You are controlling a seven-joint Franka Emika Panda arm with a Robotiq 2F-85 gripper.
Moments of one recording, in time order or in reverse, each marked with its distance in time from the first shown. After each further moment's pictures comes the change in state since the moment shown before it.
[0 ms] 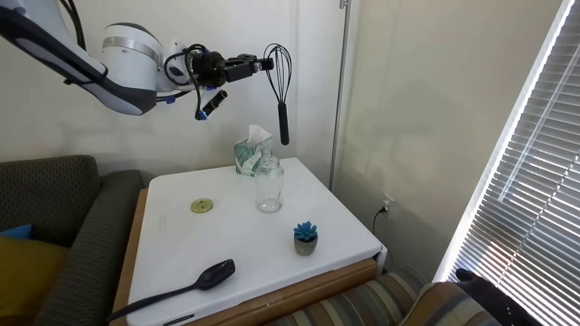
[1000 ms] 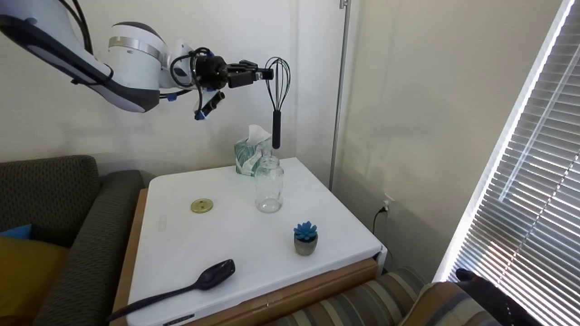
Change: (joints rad) arm 0.000 0.056 0.007 0.109 0.072 0.097 -0.054
